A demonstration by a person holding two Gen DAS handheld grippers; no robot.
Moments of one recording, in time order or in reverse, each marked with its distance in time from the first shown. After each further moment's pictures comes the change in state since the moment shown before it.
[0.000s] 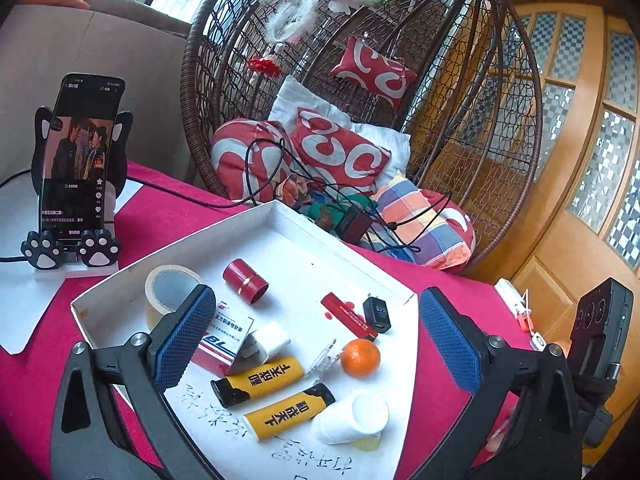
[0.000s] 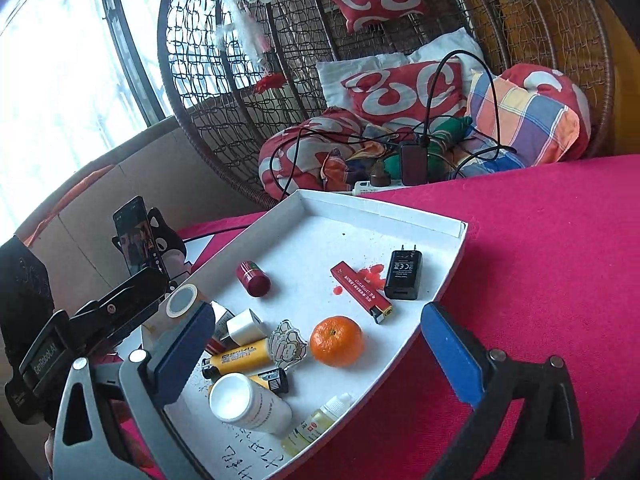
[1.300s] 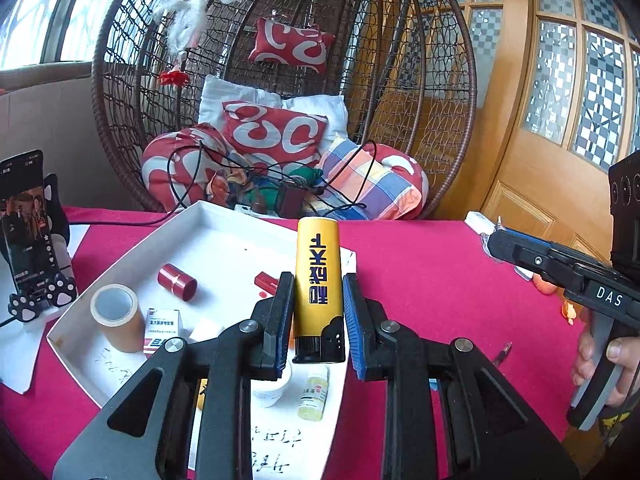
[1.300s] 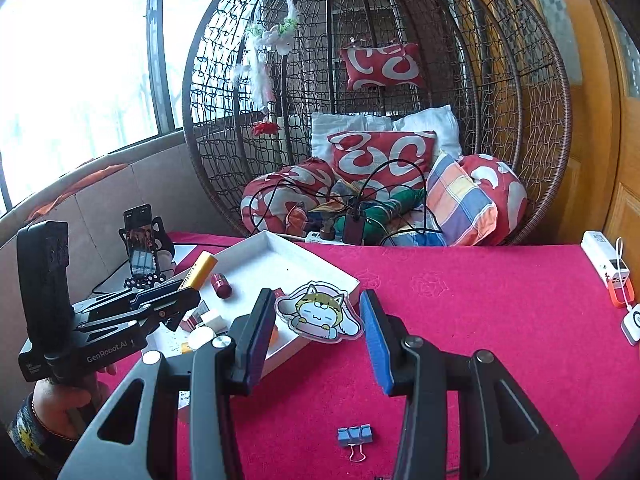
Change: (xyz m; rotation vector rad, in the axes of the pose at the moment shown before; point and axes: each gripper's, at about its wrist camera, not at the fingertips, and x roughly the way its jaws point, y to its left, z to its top) left arm 0.001 -0.070 -0.006 0.256 0.108 -0.062; right arm -0.088 -0.014 0.035 -0.231 -0.041 -0.095
